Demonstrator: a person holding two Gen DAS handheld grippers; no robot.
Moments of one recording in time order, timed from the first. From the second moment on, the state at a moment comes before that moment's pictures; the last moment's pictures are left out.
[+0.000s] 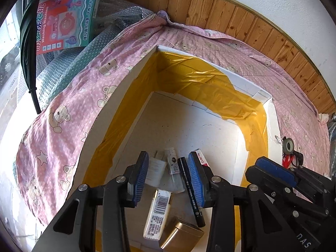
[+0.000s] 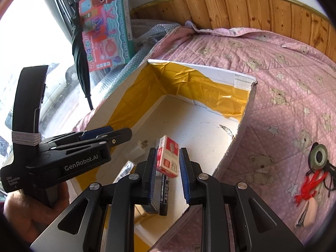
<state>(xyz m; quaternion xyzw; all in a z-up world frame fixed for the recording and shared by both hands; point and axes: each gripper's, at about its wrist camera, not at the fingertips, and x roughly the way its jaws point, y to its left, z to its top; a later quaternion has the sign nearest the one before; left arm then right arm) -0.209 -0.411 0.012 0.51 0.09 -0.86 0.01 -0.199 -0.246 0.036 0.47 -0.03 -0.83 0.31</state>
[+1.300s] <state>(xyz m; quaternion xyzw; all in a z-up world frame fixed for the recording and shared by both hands) -0.039 -0.294 0.049 0.44 0.06 -0.89 -0.11 -0.045 -0.117 0.019 0.46 -0.15 -0.83 0.29</state>
